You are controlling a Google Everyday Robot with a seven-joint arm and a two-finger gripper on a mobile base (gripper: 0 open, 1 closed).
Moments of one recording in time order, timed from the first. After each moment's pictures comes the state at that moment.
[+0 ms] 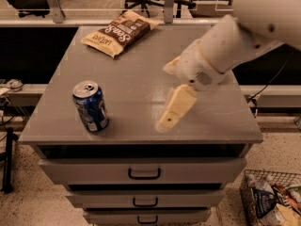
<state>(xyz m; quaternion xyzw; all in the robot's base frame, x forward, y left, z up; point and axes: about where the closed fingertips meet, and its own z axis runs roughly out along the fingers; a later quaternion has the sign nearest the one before) 0.485 -0.036 0.901 -0.63 0.71 0.18 0.26</state>
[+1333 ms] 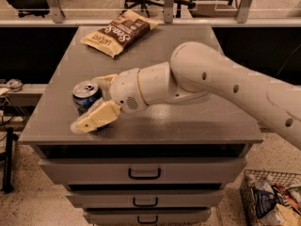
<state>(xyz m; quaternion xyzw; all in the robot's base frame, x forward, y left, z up) 0.484 0.143 0.888 -0.55 0.61 0.39 0.42</state>
